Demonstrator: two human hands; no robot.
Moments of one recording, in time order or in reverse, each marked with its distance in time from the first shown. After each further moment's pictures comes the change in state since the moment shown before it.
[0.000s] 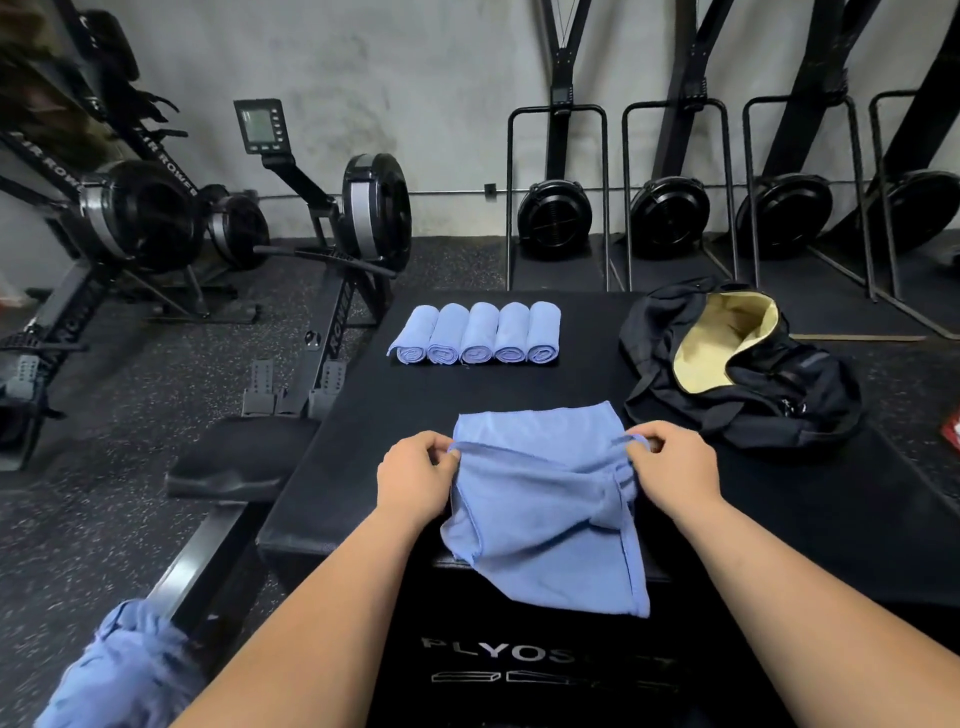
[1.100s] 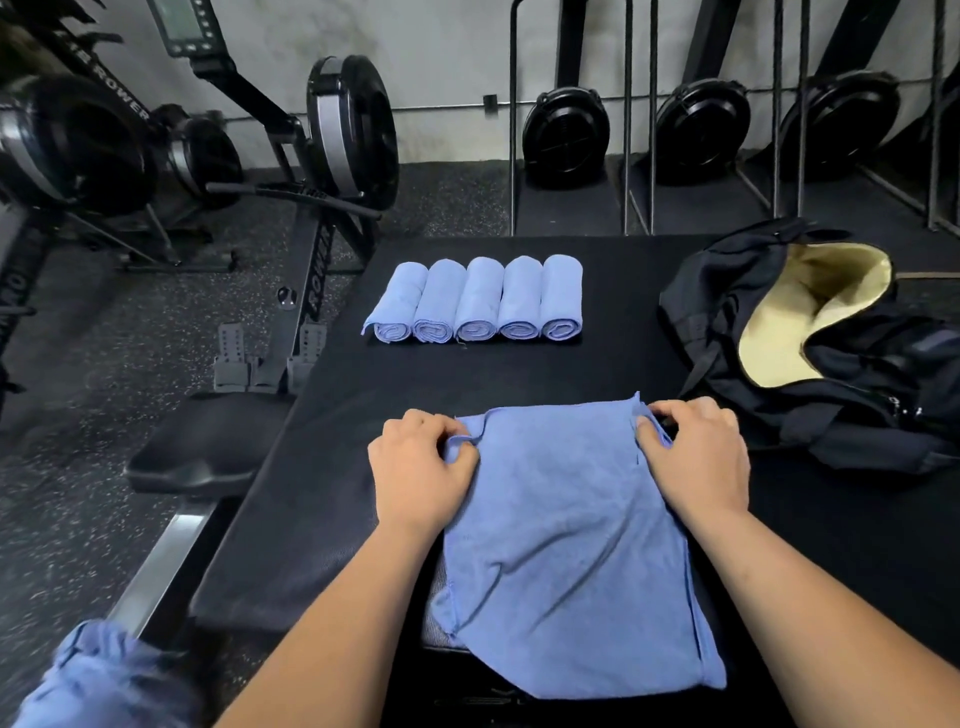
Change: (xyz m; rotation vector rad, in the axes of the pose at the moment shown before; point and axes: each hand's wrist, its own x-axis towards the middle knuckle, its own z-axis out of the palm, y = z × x) left_hand 0.084 -0.030 0.063 0.203 0.142 0.118; right_hand 0.090 0.030 0.075 -0.330 0.116 -0.106
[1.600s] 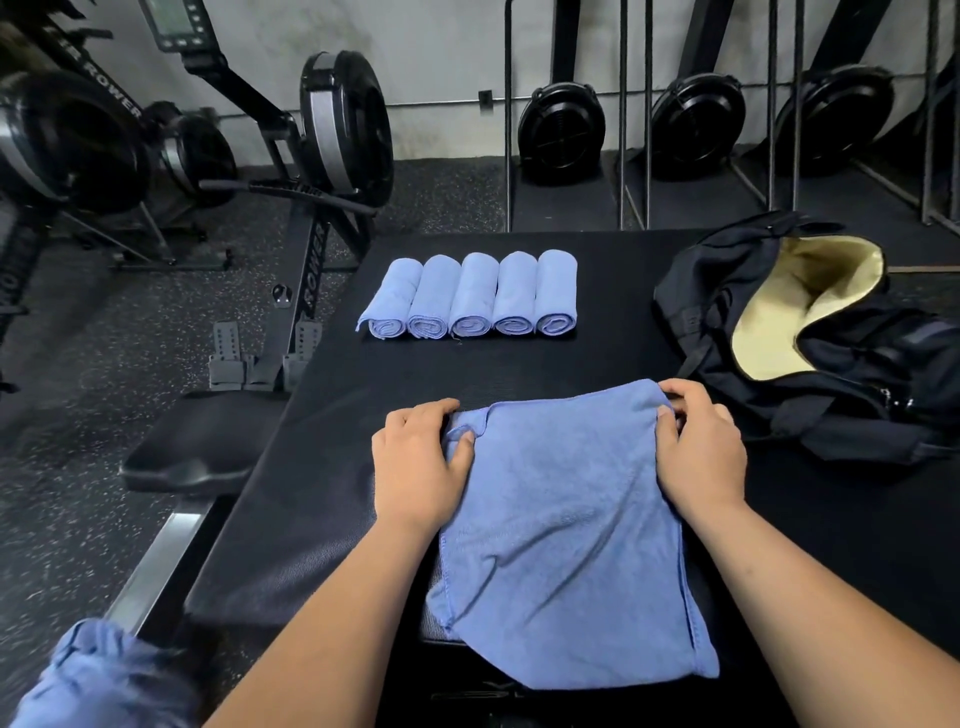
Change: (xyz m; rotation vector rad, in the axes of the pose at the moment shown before) left_hand -0.003 0.002 0.002 0.001 -0.037 0.077; right_hand -0.001 0.009 -0.001 0.240 0.028 0.080
